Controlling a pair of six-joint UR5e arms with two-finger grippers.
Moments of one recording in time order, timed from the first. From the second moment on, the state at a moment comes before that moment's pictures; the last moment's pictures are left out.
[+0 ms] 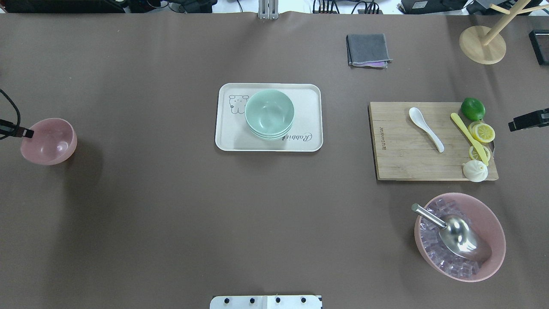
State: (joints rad) left arm -1.14 -1.60 -1.40 -2.49 -2.31 -0.51; right arm 1.18 -1.70 1.94 -1.23 2.15 0.50
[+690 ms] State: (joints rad) left arm -1.08 -1.80 -1.52 -2.38 -2.33 -0.90; right arm 1.17 -1.70 1.94 -1.23 2.15 0.50
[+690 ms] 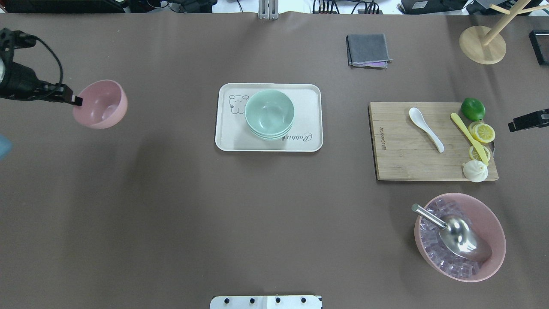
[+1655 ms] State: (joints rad) left arm -0.73 -2.40 -1.49 -1.77 -1.99 -1.27; right arm 1.16 -1.69 1.94 -1.23 2.15 0.50
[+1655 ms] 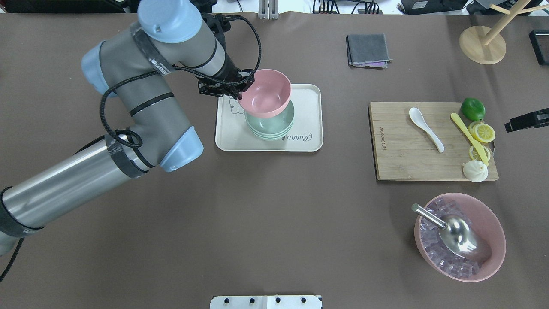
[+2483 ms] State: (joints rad) left arm -0.68 -2.42 -1.42 -1.78 -1.90 -1.29; right arm 1.16 -1.69 1.94 -1.23 2.15 0.50
